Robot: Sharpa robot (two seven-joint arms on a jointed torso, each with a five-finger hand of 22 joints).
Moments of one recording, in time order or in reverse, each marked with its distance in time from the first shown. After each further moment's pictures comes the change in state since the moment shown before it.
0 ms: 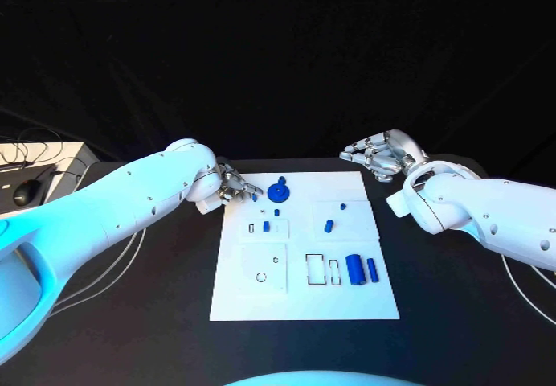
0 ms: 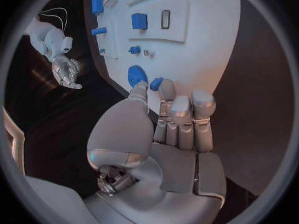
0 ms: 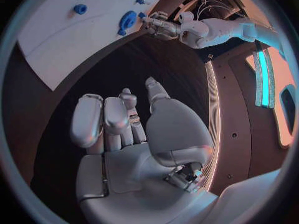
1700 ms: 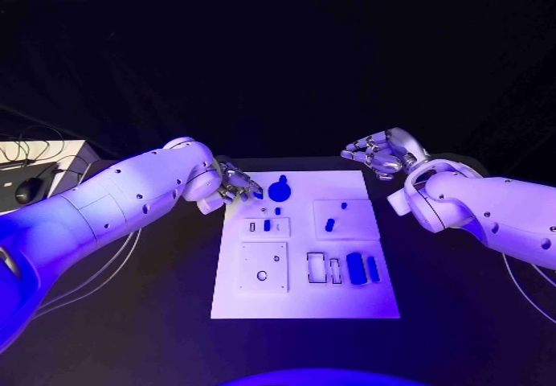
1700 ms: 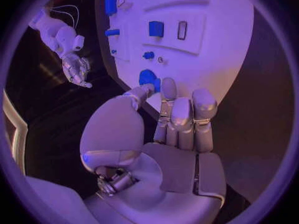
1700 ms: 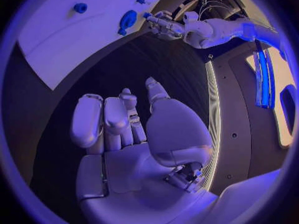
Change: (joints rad) left arm 0.001 -0.065 0.000 0.116 0.083 -0.018 0.011; left_hand -0.081 -0.110 0.647 -0.105 -0.005 0.022 -0.004 -0.042 0.042 0.042 -0.012 -0.054 -0.006 0.015 -0.011 0.030 0.102 -0.016 0.009 -0.009 0.012 0.042; right arm 0.000 0.002 0.000 -0.006 0.000 0.000 0.000; right_hand 0.000 0.000 0.000 0.000 0.000 0.003 0.000 0.000 0.000 -0.002 -0.002 0.004 0.000 0.000 0.000 0.000 -0.001 0.000 0.000 0.000 0.000 0.000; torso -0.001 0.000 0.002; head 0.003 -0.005
